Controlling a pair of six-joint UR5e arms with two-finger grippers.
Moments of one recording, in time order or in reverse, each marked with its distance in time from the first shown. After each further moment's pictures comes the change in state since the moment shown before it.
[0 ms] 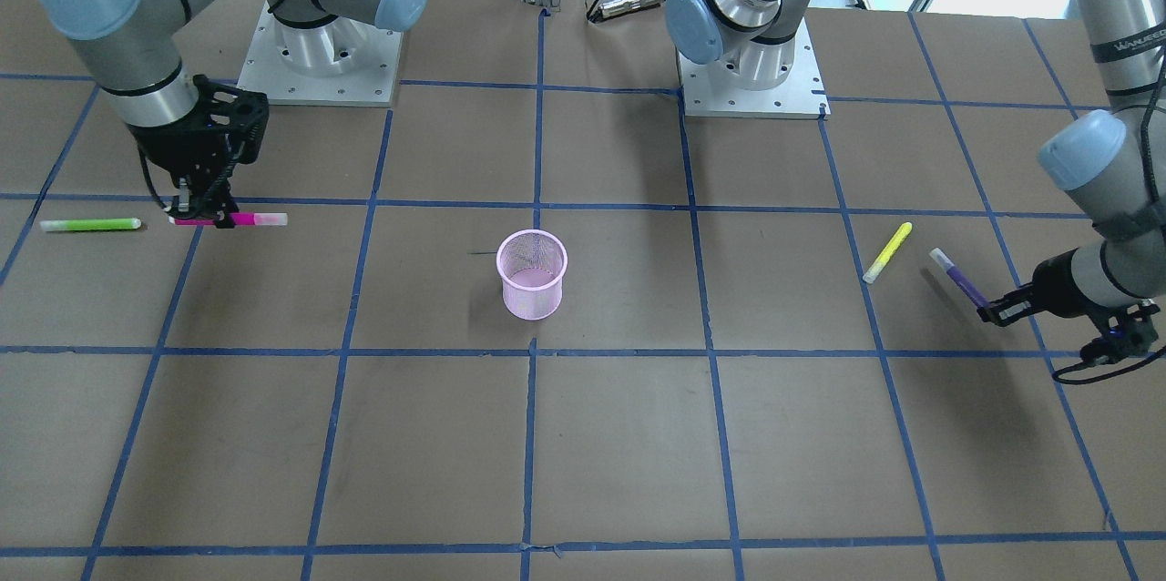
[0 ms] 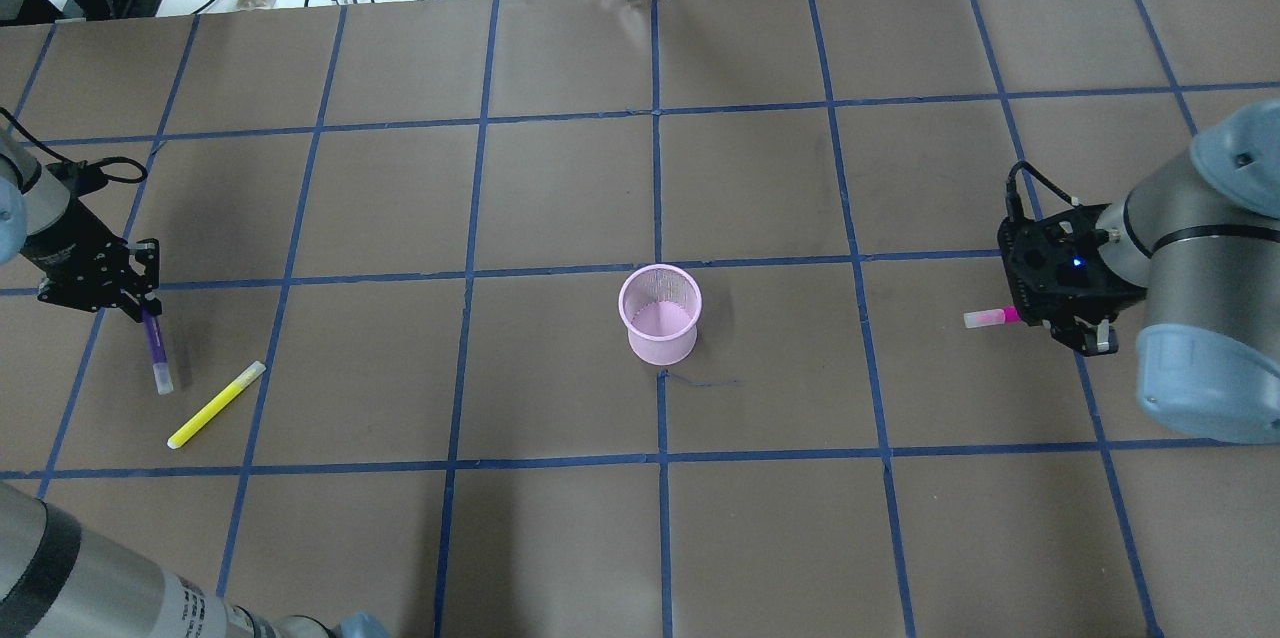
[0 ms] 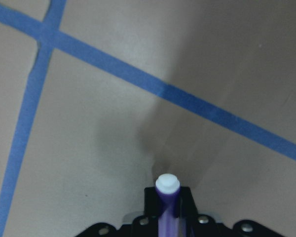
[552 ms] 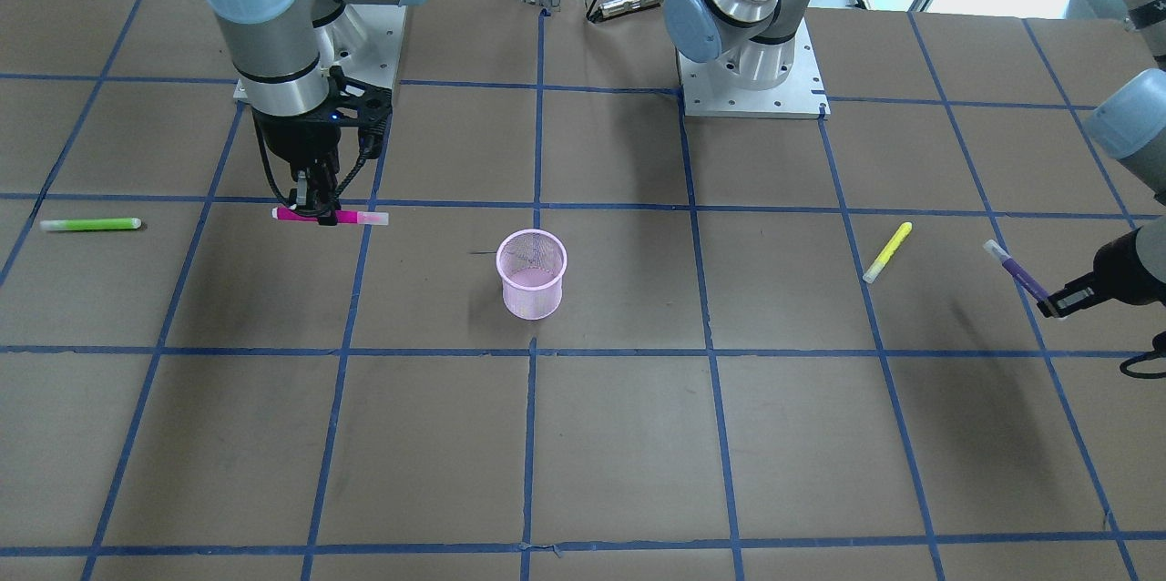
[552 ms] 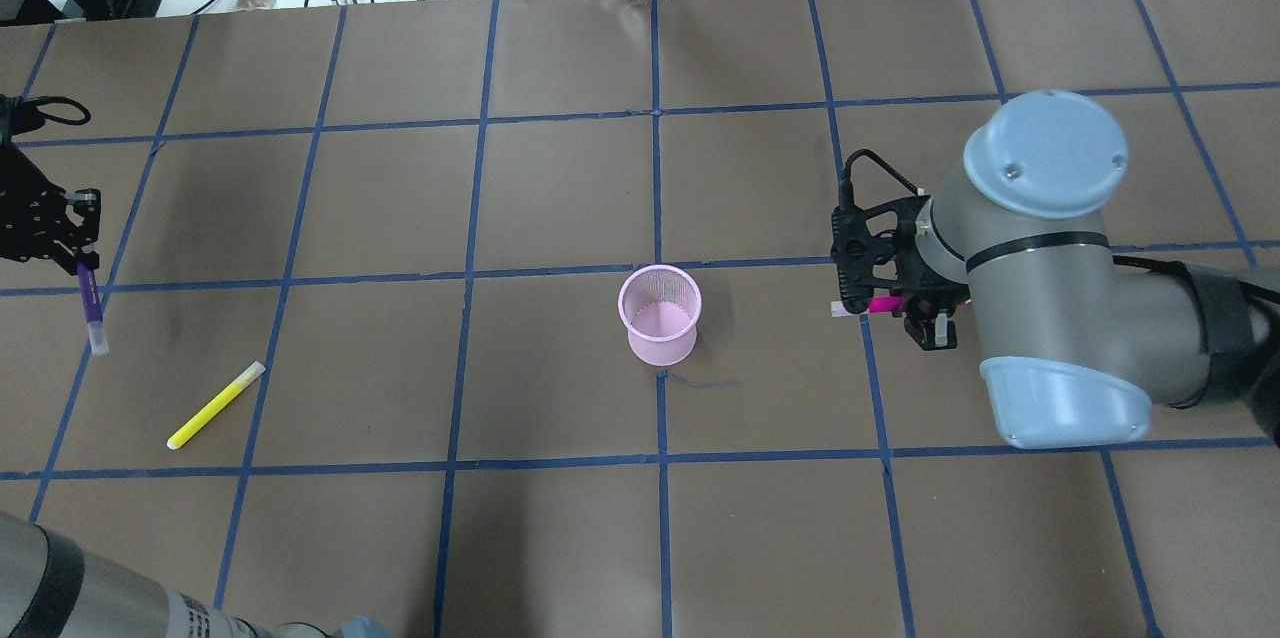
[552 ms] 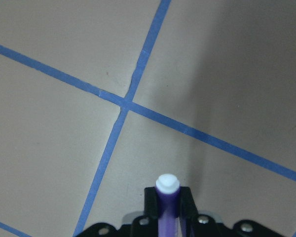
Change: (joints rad) left arm -0.014 0.060 0.082 -0.061 0.040 0.028; right arm 0.342 0.056 -0.103 0.034 -0.064 0.400
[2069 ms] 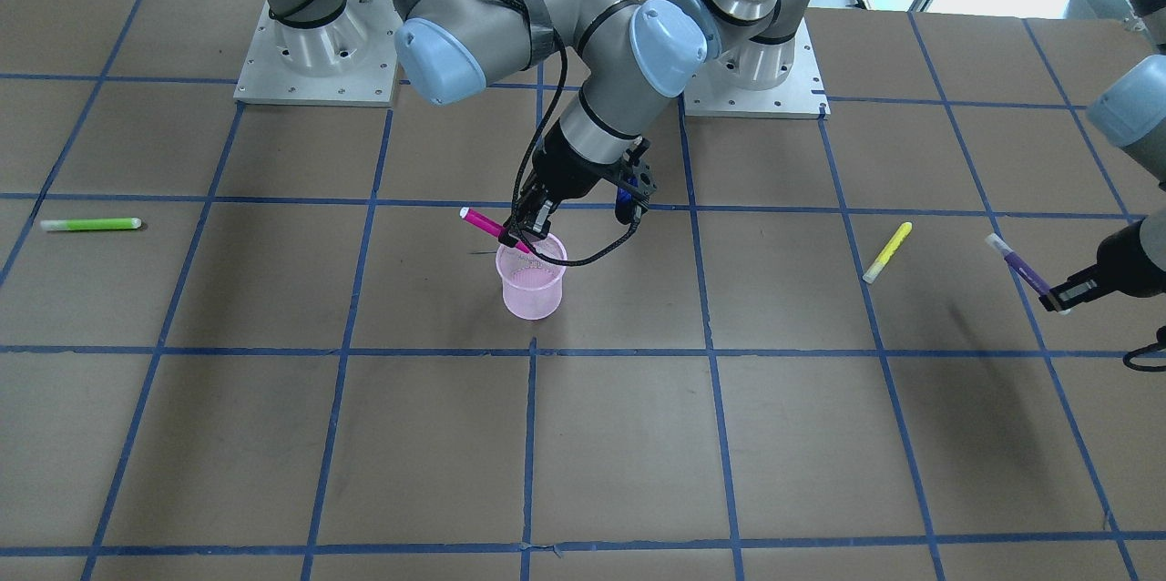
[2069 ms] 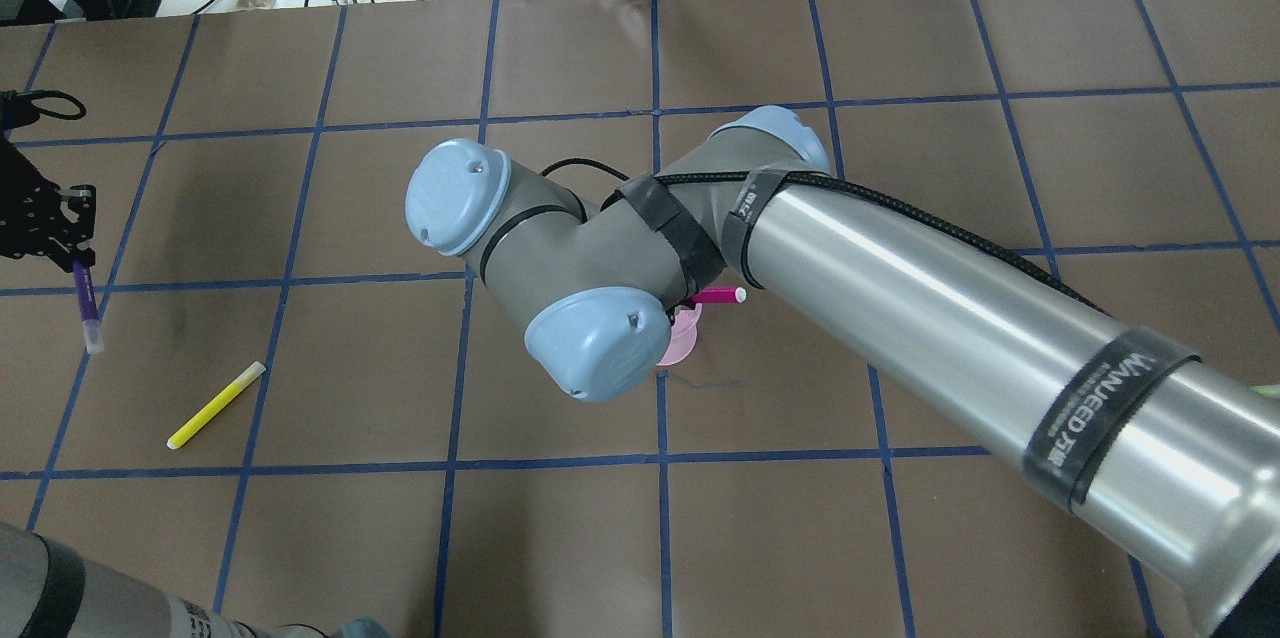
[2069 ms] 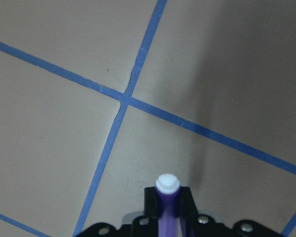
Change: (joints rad) left arm -0.003 0.021 -0.004 -0.010 -0.003 0.007; right arm 0.586 0.497 -0.533 0.379 -0.444 0.842
